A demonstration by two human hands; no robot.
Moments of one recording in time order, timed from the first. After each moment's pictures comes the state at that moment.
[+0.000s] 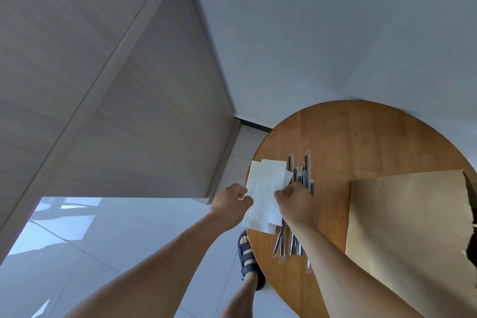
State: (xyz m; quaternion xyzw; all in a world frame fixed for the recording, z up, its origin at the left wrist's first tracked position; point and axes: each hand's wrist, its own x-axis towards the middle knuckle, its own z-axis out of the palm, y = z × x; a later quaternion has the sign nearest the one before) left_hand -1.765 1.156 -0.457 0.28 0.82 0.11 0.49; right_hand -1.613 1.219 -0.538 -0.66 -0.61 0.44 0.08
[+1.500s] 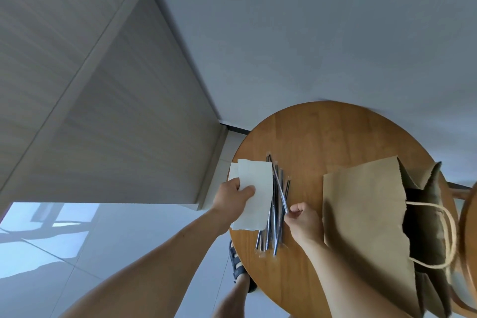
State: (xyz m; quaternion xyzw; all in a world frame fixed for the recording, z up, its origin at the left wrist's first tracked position) left_hand -1.716 1.184 -0.438 0.22 0.79 0.25 0.52; right_hand -1.529 1.203 -0.546 -0.72 -0.51 0.47 0.05
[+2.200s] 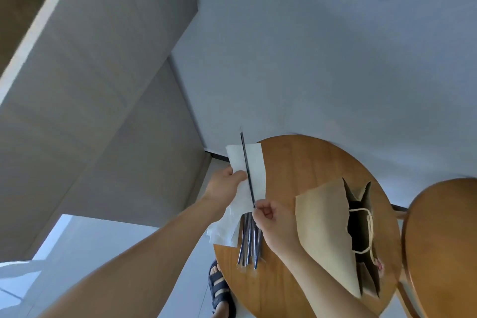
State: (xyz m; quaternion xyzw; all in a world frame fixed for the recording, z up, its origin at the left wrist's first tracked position) left_hand -1.714 1.222 -0.345 0.20 0.71 0.39 0.54; right_hand -1.555 1.204 -0.383 -0.54 -0.56 0.58 0.24
